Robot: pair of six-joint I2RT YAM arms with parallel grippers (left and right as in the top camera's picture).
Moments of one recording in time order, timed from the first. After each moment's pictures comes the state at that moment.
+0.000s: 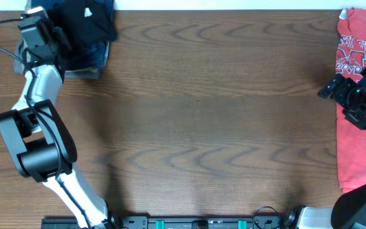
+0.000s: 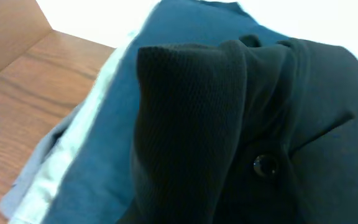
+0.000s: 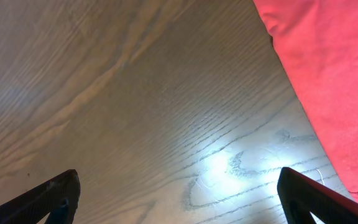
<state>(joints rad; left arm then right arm) 0.32 2.08 1.49 0.08 -0.06 -0.07 -0.40 1.57 1.42 -1.16 -0.17 0.34</state>
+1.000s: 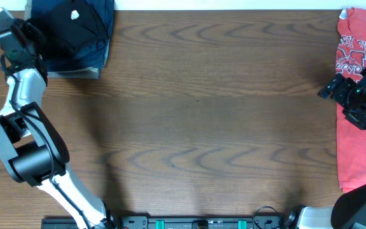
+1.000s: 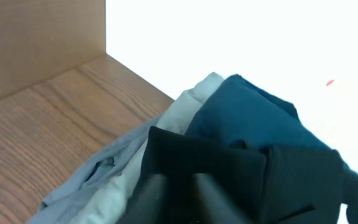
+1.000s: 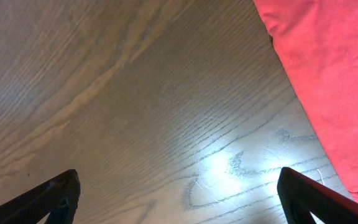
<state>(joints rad) 0.42 2.07 1.50 0.20 -0.04 -0.33 -0.40 1.57 1.42 -1.16 -0.17 0.34</state>
